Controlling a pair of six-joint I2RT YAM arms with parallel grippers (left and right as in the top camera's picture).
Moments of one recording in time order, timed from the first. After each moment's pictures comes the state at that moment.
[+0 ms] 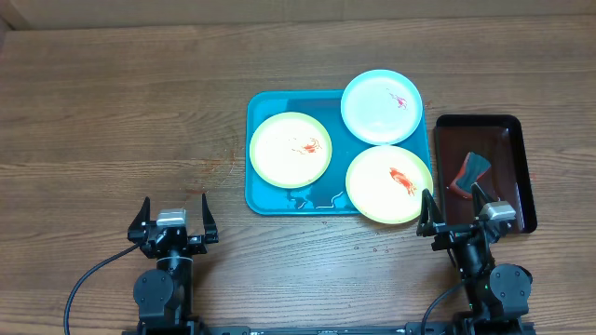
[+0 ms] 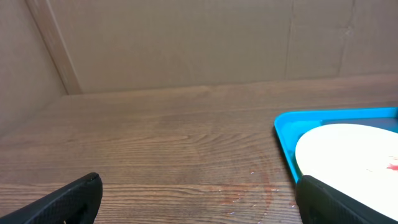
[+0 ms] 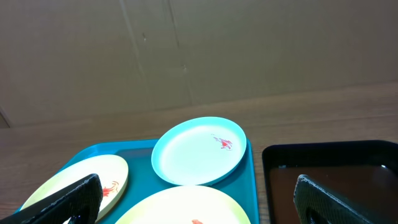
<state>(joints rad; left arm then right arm) 0.04 0.02 0.01 -0.08 -0.06 0.09 0.08 0.01 0.02 -0.03 -0.09 0.20</state>
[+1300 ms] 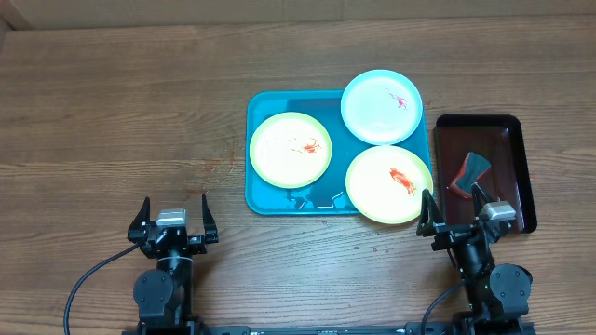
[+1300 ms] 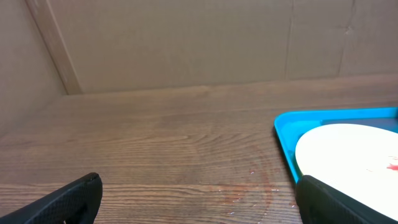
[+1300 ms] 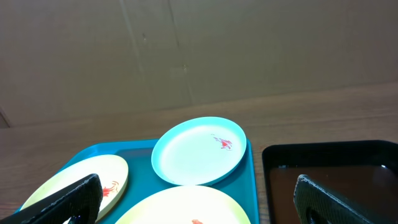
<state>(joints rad) 0.04 0.02 0.01 -0.08 -0.06 0.09 0.08 0.01 0.02 -0.03 -0.09 0.20</state>
